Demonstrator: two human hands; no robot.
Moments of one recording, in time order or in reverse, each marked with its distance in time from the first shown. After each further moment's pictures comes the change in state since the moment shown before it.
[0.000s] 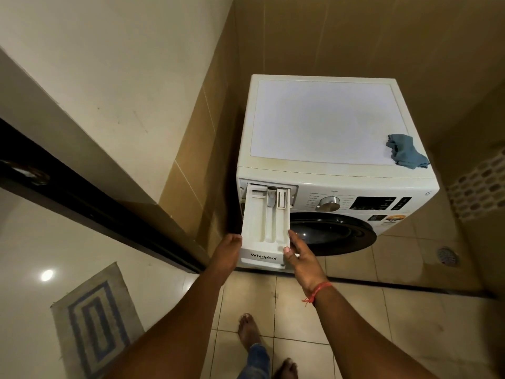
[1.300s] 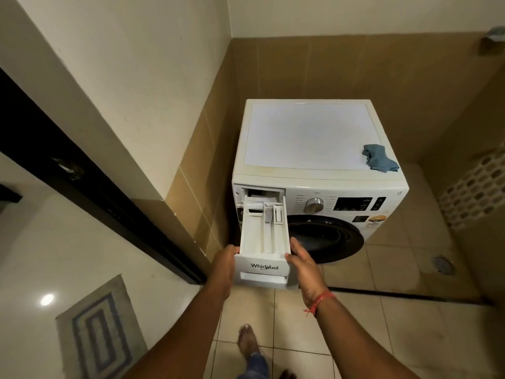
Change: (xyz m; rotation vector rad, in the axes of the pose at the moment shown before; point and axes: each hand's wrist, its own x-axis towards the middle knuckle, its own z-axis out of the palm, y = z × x) left_hand -0.116 0.014 0.014 -0.341 0.074 -0.153; right_hand -0.089 -0.022 -0.019 0.105 0.047 0.006
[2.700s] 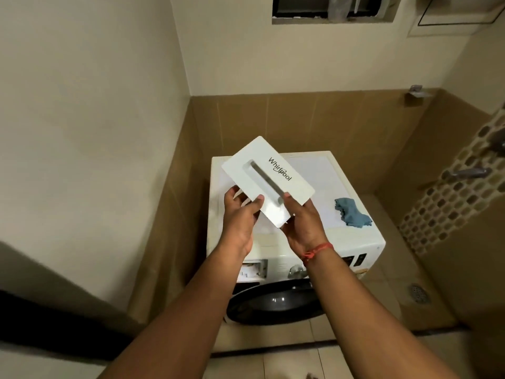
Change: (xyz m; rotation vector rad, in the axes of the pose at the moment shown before) left_hand 0.038 0.263 0.126 -0.351 -0.439 0.494; right_hand 0.121 -0.253 0.012 0.529 0.014 -0.407
